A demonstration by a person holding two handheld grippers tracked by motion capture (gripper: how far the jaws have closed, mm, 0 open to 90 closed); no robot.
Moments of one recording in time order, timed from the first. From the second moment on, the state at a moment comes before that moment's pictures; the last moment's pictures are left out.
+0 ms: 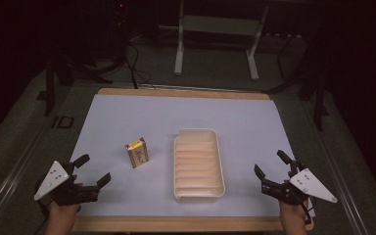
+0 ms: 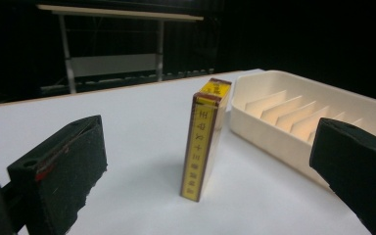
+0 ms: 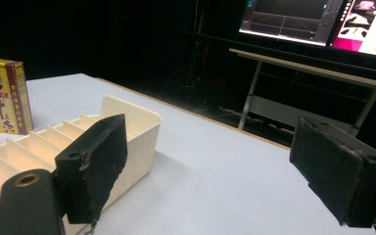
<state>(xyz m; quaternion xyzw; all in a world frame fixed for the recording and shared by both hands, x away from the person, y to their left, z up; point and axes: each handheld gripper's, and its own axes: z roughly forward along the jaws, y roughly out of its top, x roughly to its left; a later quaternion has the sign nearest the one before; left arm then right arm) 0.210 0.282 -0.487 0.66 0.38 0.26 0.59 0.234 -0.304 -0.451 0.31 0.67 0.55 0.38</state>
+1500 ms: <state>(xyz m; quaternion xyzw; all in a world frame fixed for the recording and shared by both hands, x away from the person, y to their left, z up) 0.228 0.262 -0.448 0.88 0.32 0.09 0.34 0.240 -0.293 -0.457 0.30 0.72 0.52 0.34</state>
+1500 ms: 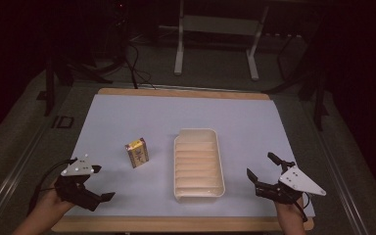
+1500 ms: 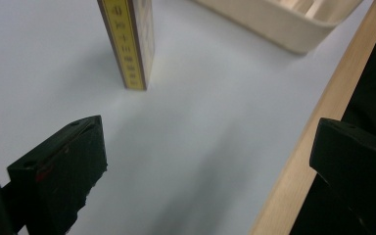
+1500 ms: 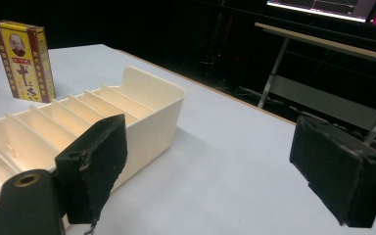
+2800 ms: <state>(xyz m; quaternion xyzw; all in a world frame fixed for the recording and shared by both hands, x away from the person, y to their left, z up) 0.244 0.237 -0.444 0.95 0.29 -0.04 0.09 0.241 -0.289 -0.459 0.30 0.73 0.52 0.33</state>
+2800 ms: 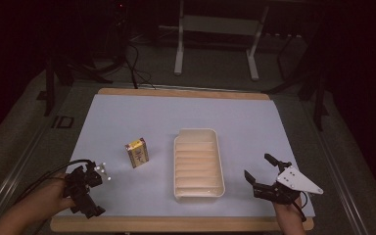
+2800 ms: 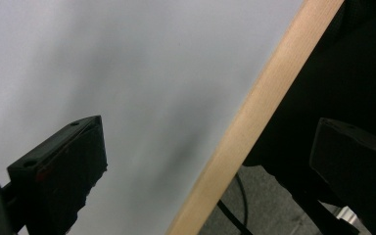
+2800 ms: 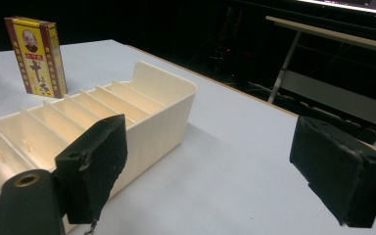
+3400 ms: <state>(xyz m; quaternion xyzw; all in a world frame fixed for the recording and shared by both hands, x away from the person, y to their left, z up) 0.257 0.230 -0.439 0.95 0.30 -0.06 0.04 0.241 -0.287 -0.459 0.29 0.74 0.52 0.32</state>
